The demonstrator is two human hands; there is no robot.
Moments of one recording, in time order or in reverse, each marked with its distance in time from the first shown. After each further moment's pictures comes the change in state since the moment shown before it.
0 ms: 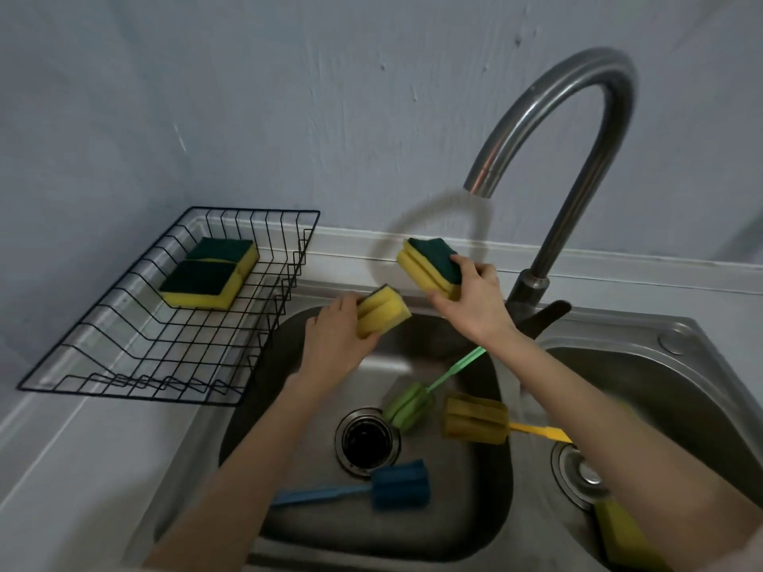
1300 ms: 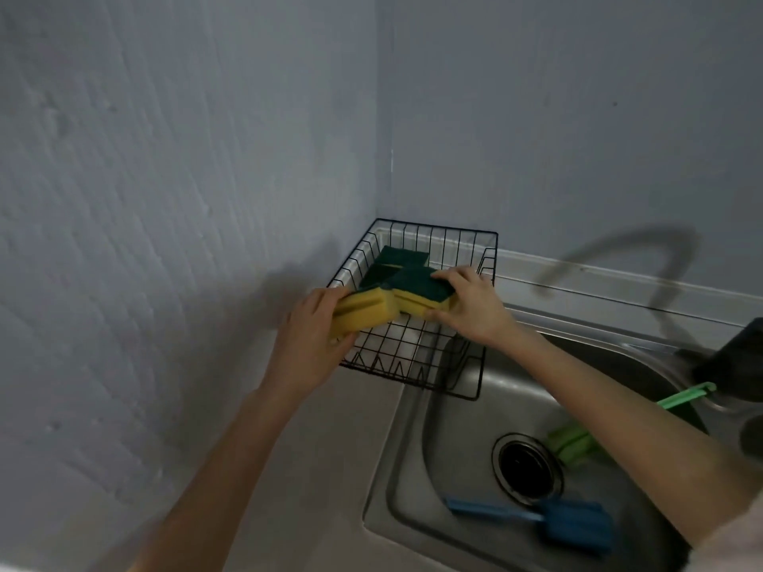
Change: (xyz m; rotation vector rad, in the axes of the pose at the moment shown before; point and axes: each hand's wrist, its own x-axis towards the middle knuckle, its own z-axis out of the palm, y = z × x) left_hand -0.107 -0.185 -0.172 0.023 0.292 -0.078; right_hand -0.003 -0.185 0.153 -0.212 -0.225 -0.402
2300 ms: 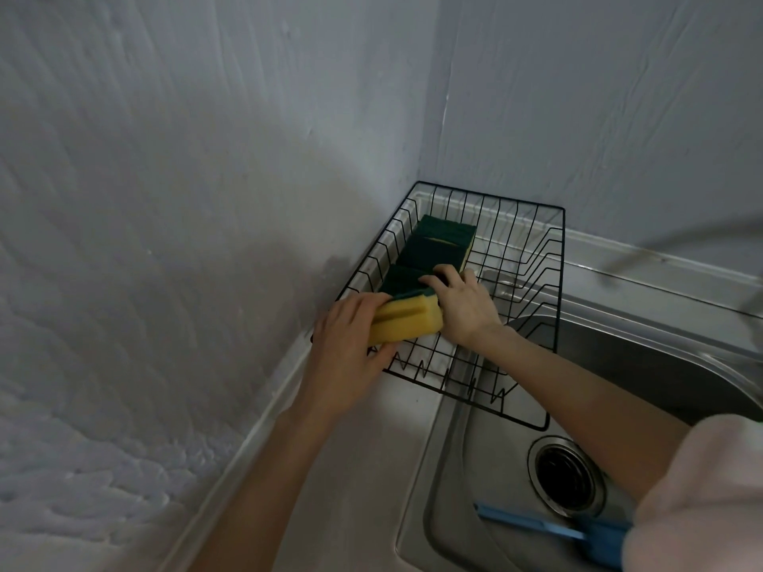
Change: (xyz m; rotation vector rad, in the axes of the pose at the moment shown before) left_hand 0.009 -0.032 0.030 -0.069 -0.049 -0.055; right_hand 0.066 -0.014 0.083 -0.362 -0.122 -0.126
